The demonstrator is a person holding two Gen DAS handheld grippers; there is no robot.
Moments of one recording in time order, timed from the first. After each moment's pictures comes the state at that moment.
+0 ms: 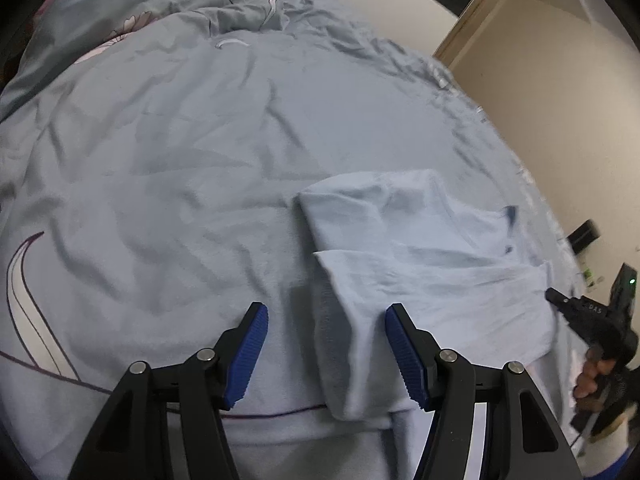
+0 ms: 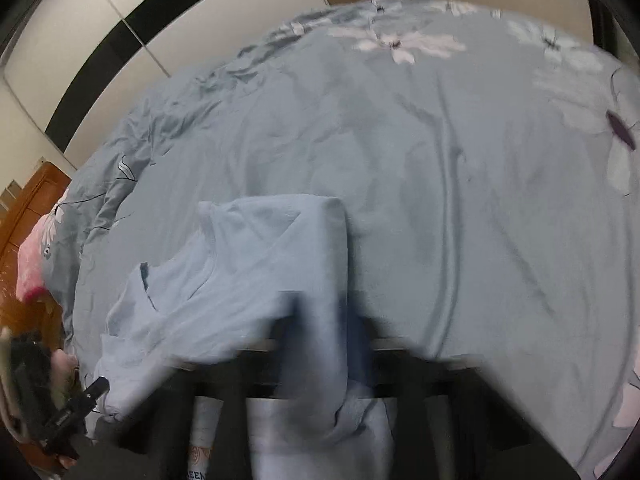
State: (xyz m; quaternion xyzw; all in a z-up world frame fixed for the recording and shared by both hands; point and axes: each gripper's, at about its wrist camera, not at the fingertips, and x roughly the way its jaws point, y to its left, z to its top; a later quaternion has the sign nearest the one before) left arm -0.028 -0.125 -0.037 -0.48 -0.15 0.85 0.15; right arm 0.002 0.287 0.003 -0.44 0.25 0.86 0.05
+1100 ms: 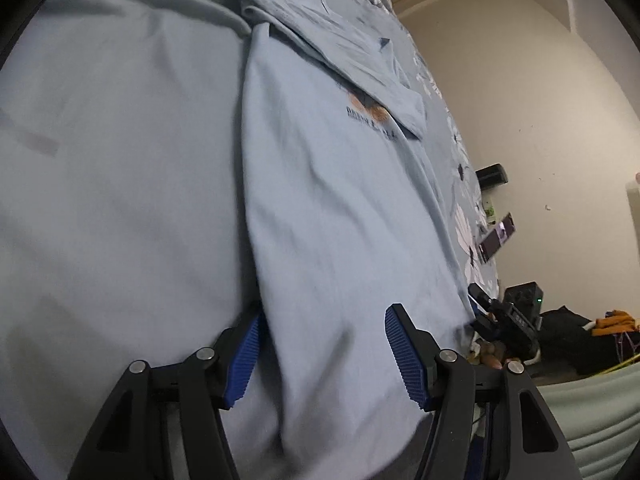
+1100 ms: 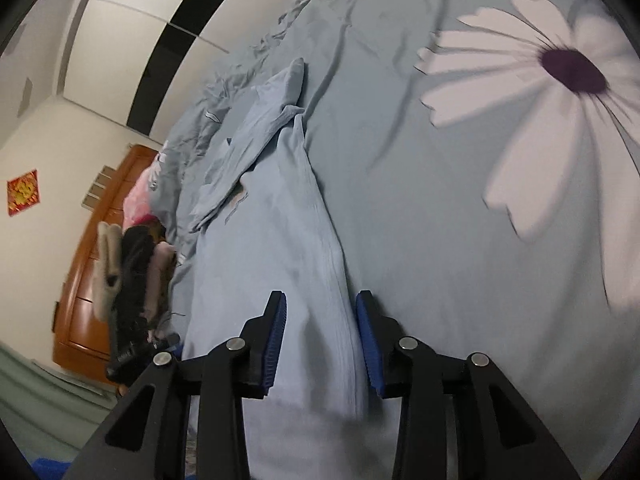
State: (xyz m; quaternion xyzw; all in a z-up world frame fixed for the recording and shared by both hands) left arm 0.234 -0.095 -0.053 -0.56 -0.27 0.72 0.31; right arm 0.296 0.352 -0.035 -0.43 0.38 0.81 -0.14
